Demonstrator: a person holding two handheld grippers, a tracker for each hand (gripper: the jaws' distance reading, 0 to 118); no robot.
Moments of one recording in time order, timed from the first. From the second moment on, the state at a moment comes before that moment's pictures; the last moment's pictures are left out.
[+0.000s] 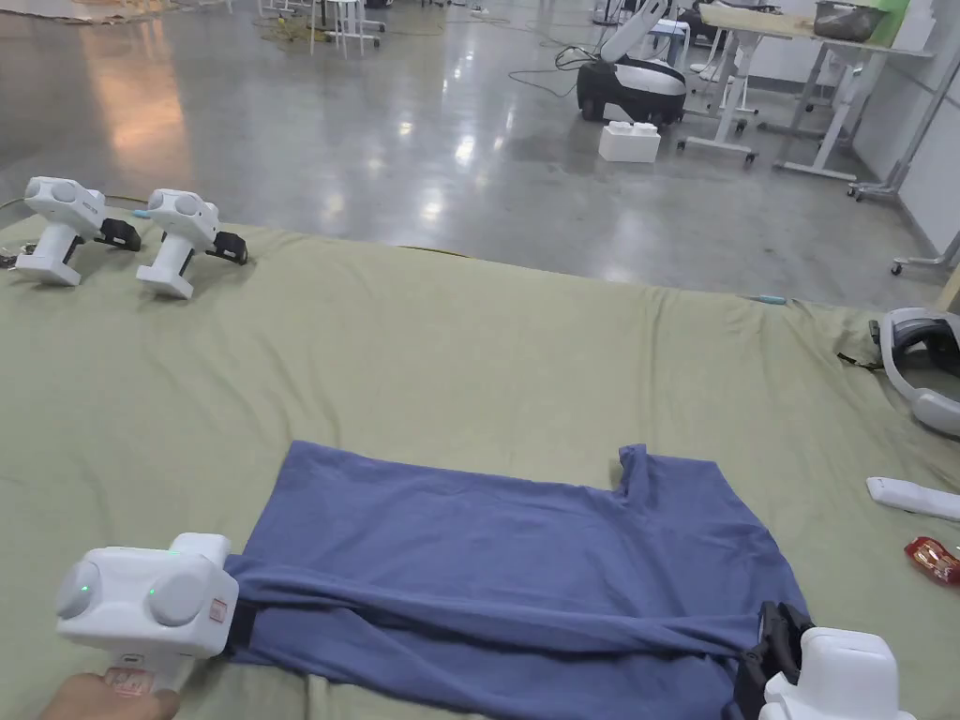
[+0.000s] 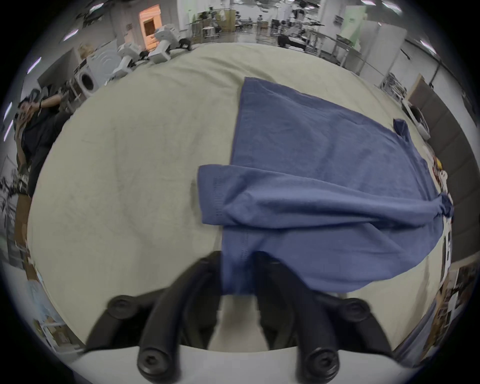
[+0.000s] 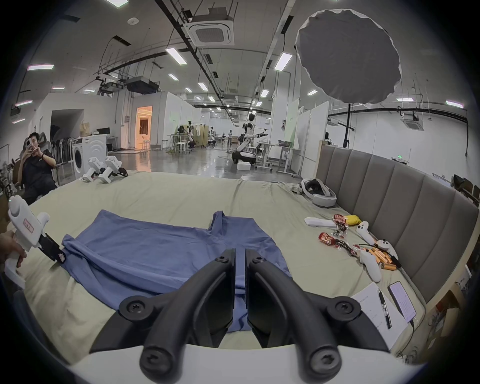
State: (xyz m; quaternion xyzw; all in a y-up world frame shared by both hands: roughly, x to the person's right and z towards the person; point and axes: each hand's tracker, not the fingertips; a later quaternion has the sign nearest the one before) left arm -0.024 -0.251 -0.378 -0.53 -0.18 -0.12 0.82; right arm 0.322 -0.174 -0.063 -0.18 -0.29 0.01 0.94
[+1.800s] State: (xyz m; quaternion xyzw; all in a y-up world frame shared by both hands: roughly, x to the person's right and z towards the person) left arm -0.086 -0.186 -0.315 -0.46 -0.22 -0.06 0.86; right arm 0.414 -0.190 -0.024 -0.42 -0.23 -0.08 0.87
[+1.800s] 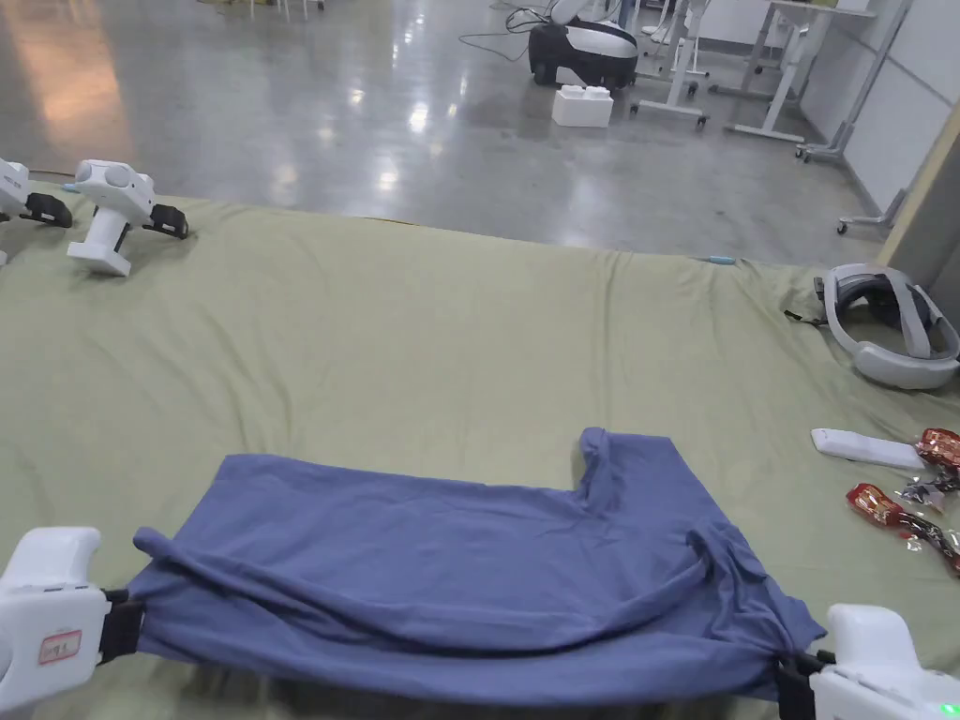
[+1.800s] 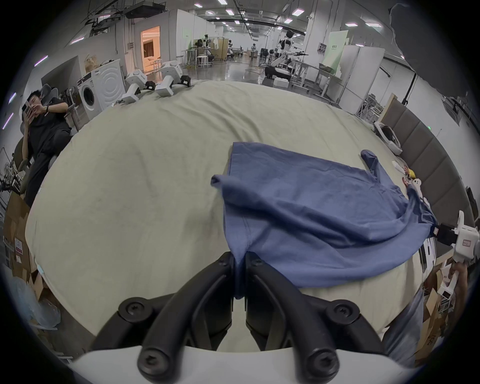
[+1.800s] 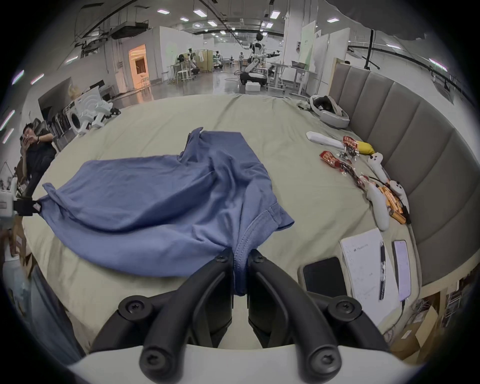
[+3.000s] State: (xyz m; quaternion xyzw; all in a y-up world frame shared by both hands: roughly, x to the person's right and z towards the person) left arm -0.036 -0.142 -0.260 -0.29 -0.23 -0.09 0.93; right arm 0.320 -0.144 -0.046 -0.20 -0.26 0.02 0.94
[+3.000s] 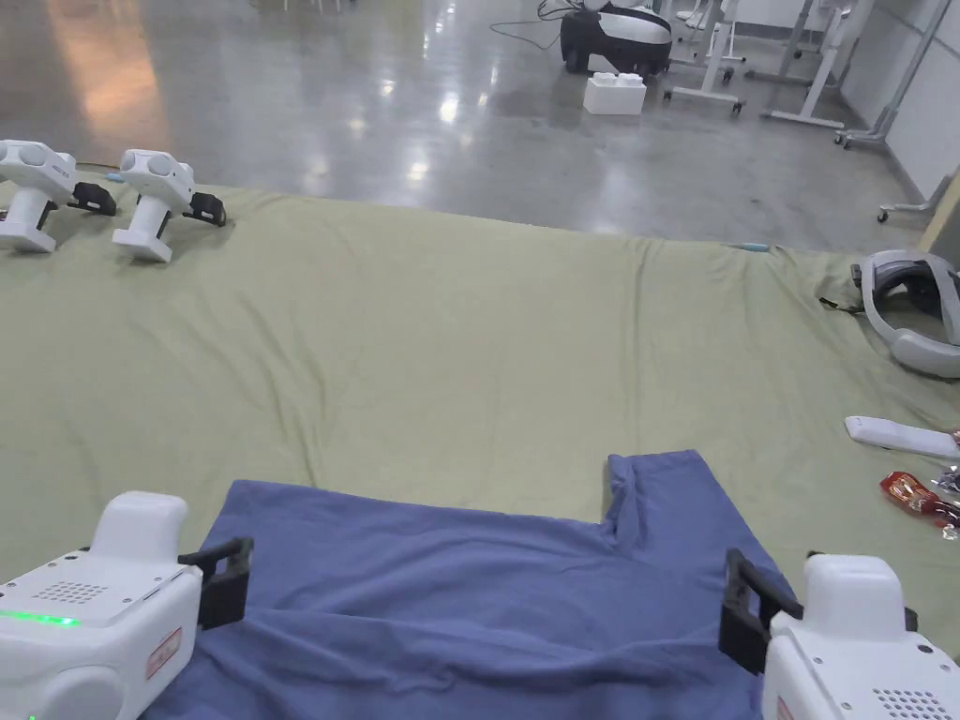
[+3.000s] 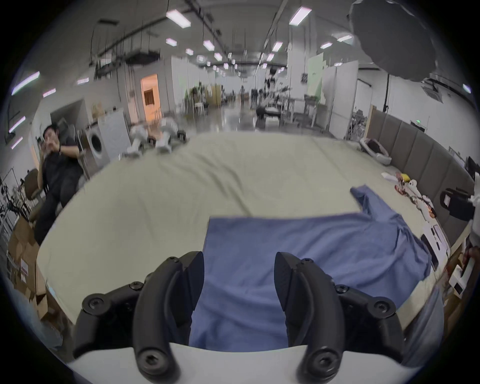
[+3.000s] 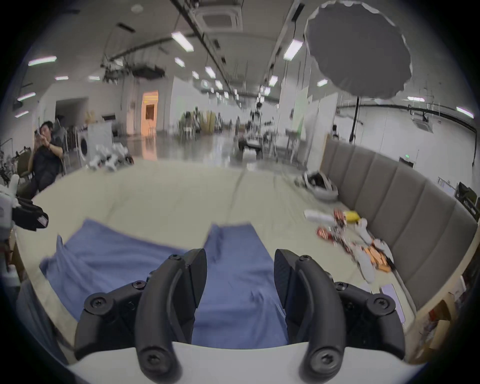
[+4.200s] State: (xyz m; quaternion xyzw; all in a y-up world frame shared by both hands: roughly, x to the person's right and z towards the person) left arm -0.021 -0.226 -0.469 -0.48 -0.20 -0.02 0.85; right arm 0.309 -0.161 -0.106 -0.14 -0.28 0.00 0.95
